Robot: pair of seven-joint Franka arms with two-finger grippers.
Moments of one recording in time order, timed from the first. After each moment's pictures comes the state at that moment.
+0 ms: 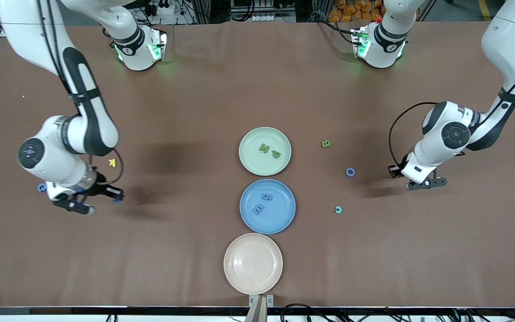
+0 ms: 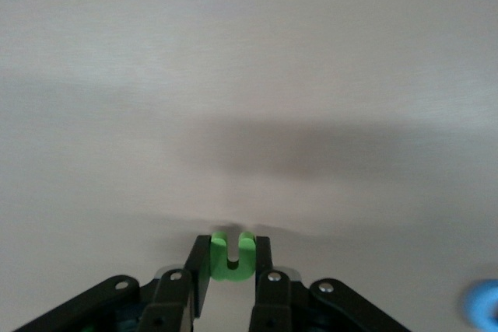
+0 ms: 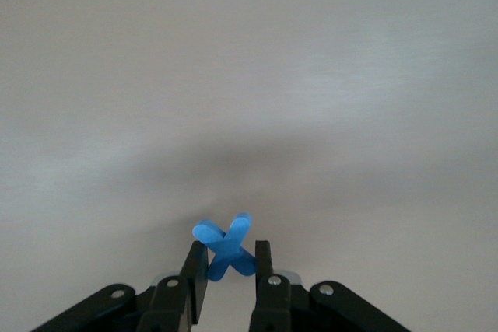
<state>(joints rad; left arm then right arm) 0.68 0.55 -0.72 -2.17 0.64 2.51 -0.64 0.25 0.47 -0.19 -1.89 0.28 2.42 0.16</state>
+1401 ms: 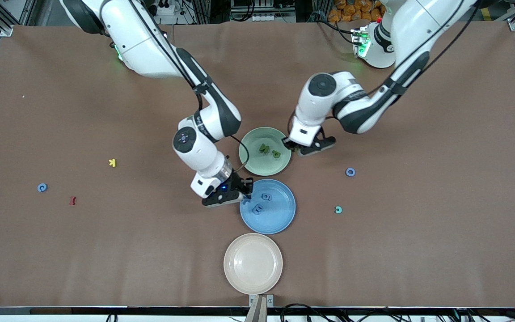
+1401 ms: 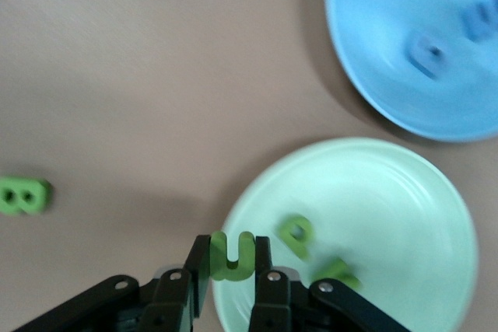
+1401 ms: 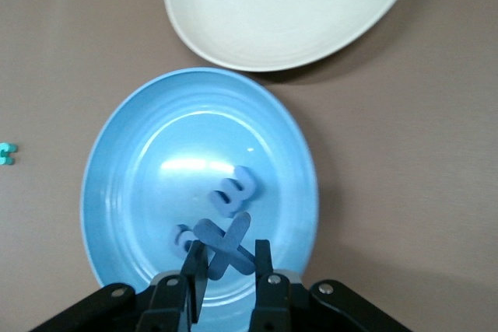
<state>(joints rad) 0.08 0.55 -0.83 -2.07 0.64 2.51 -1.56 0.62 0.79 0.00 -1.52 0.41 2.71 0.19</state>
